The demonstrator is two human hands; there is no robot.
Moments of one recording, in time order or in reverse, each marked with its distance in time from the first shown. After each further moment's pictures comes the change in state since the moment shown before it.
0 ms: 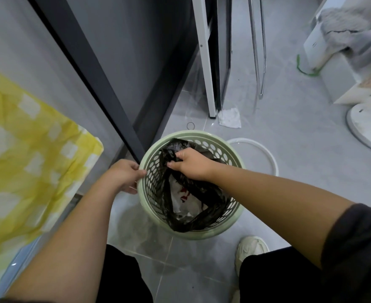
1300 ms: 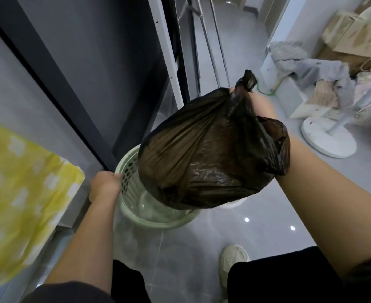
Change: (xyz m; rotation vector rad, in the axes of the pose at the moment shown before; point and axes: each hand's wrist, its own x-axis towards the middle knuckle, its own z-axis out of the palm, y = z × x) left_hand 0.045 0.014 0.003 0.030 0.443 -0.001; right_hand -0.094 -0.060 -0.183 0.303 0.812 0.096
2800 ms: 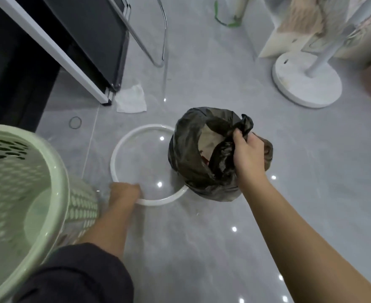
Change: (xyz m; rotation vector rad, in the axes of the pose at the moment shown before) left_hand -0.056 0.092 0.373 0.156 -0.208 -0.231; right_hand 0.085 0.326 -0.131 0.223 0.343 0.300
